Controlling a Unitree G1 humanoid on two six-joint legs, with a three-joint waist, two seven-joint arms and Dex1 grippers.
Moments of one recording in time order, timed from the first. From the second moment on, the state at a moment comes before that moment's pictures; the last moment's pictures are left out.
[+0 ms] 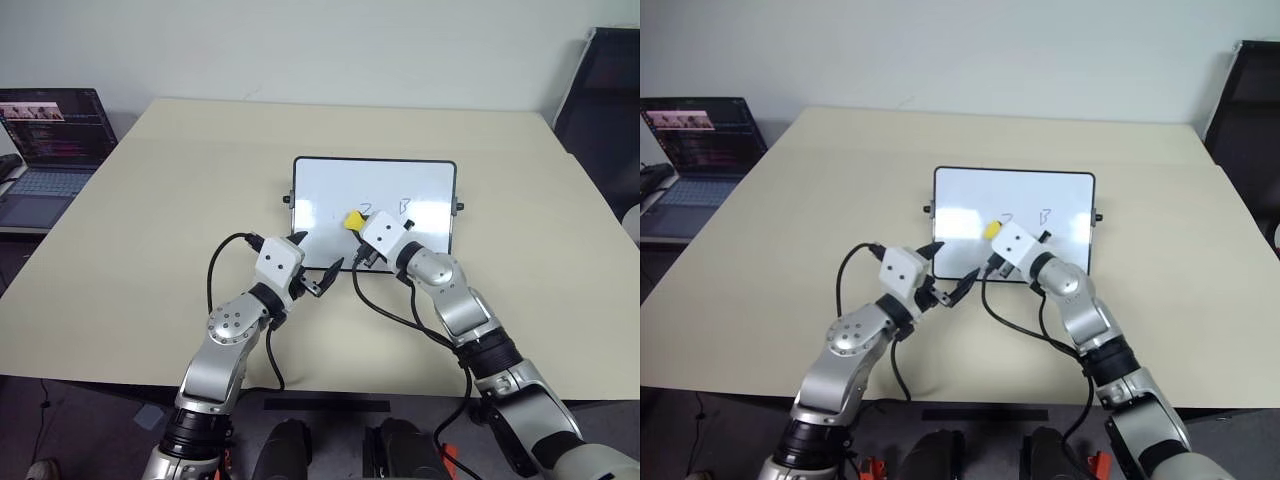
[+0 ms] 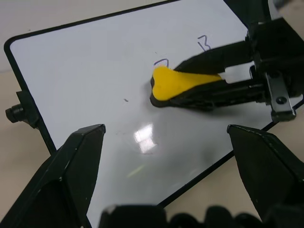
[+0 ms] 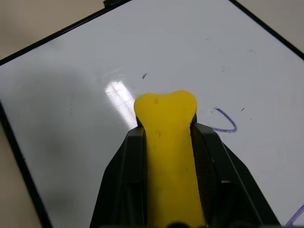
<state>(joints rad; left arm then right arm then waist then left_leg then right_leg) -0.20 0.27 -0.11 -0.23 -0.09 0.23 -0.44 -0.58 -0.23 0.29 0.19 -0.28 0.17 0.41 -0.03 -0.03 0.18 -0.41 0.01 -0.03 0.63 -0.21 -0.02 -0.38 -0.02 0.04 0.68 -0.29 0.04</state>
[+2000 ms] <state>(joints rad) -0.20 0.27 -0.12 -0.23 -0.09 0.24 -0.45 -0.70 -0.25 0.20 0.20 -0.28 0.24 0.30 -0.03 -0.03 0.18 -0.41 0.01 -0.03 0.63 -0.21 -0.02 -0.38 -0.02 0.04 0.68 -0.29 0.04</state>
